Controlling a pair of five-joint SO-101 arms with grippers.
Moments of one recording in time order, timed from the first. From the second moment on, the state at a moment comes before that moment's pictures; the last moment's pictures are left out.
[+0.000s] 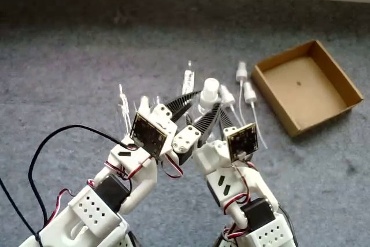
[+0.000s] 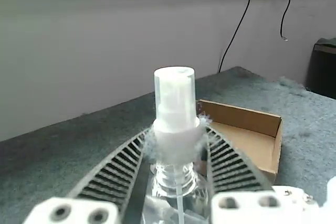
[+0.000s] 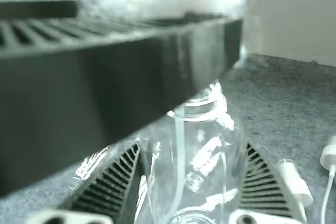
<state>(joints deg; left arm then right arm) 36.6 -69.8 75.5 2.0 6.3 -32.1 -104.1 95.7 26.2 -2.8</state>
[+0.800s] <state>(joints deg) 34.8 -70.3 78.5 1.7 6.4 -32.2 -104.0 95.7 26.8 -2.7</state>
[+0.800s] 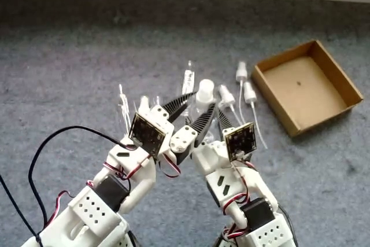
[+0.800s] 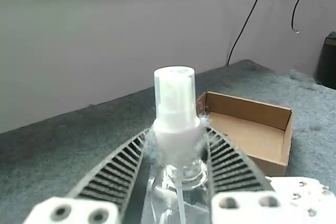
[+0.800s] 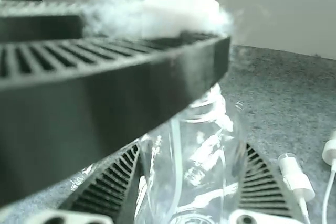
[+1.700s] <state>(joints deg) 34.8 -70.1 78.8 1.5 3.8 -32.2 -104.0 95.7 26.8 -2.8</state>
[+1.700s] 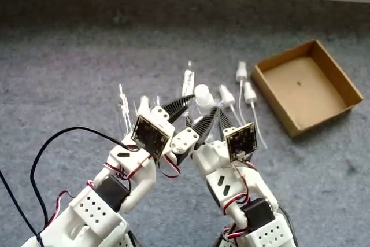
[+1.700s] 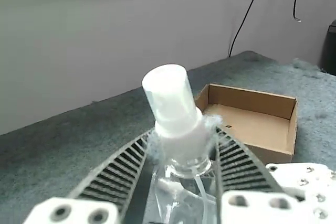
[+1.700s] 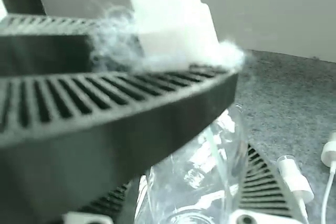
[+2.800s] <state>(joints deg) 34.2 -70.1 76.2 1.8 3.5 -32.2 -104.0 95.7 26.7 -2.8</state>
